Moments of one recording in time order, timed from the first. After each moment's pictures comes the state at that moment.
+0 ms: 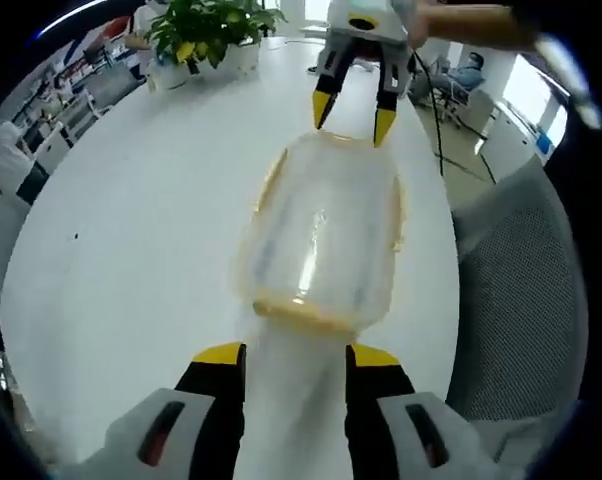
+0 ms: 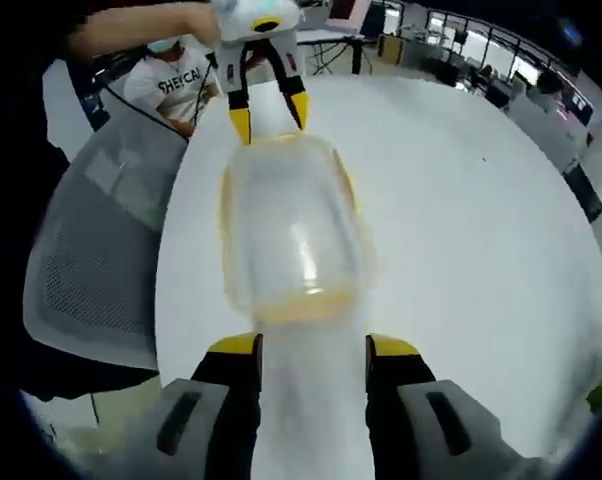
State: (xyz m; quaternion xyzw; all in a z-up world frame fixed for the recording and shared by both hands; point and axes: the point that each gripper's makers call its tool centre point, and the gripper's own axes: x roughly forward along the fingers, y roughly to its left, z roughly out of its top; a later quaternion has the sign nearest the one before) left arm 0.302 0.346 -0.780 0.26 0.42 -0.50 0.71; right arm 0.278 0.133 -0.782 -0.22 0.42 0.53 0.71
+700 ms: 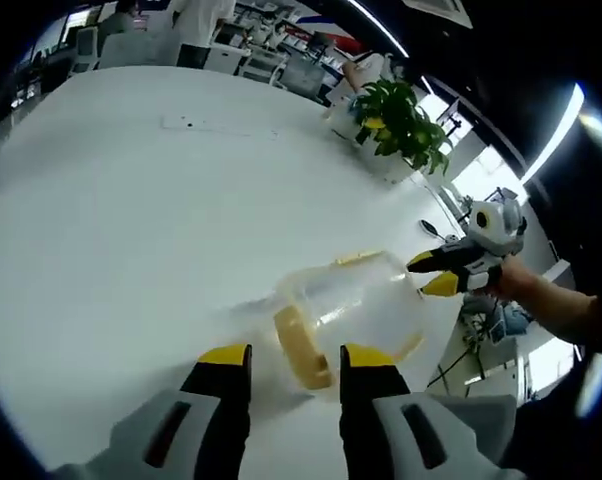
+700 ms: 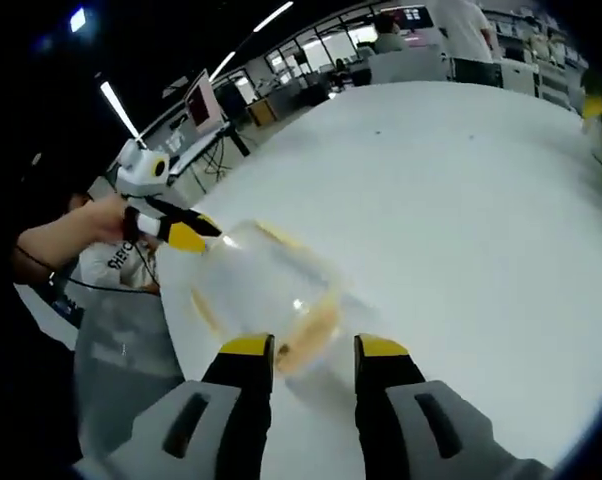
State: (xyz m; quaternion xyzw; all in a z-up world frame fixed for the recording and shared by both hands) left arm 0.304 0.338 -0.782 -0.09 0.47 -0.32 0.82; right arm 0.287 0.152 -0.772 0.07 0.43 0.40 0.81
